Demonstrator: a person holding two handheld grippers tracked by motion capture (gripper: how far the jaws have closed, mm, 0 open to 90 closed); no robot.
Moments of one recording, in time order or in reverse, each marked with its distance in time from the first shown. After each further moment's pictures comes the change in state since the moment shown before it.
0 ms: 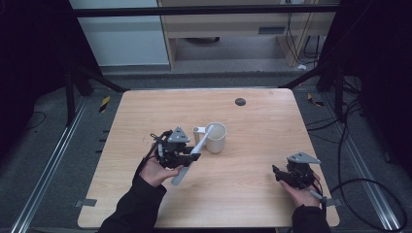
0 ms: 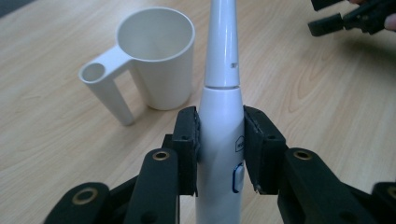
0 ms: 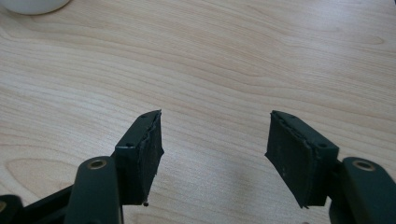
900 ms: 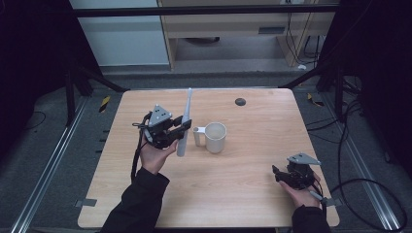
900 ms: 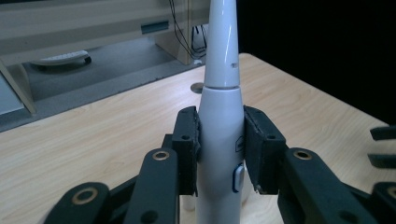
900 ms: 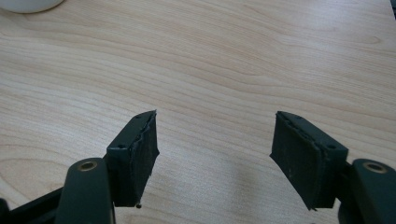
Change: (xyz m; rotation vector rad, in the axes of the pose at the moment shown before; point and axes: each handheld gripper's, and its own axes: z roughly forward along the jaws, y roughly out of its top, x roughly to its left) left arm 0.031 0.024 -0.018 -0.361 0.213 -0.165; right arm -0.001 -0.004 0.002 -0.011 -0.010 -0.002
